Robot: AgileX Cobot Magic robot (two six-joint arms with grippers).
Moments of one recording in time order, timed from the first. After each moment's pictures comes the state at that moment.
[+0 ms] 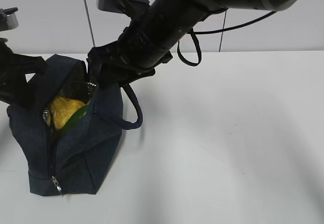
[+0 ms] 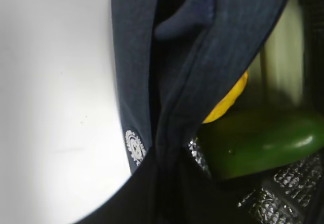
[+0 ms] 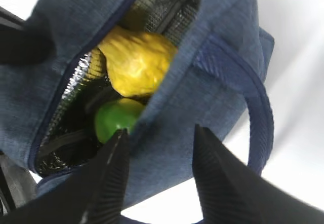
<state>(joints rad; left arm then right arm) -0.16 1.55 -1.18 -0.16 1.02 -0.08 0.58 1.98 -1.70 0.55 0.84 -0.29</state>
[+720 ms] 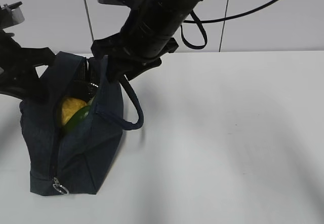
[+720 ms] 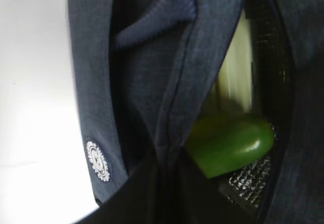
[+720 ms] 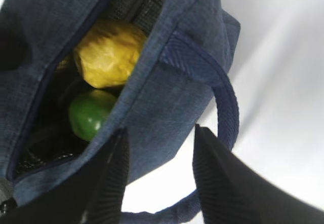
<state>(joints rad) -0.16 1.55 -1.18 -0.29 1.00 -0.03 0.59 2.01 -1.82 0.37 0.96 -0.13</state>
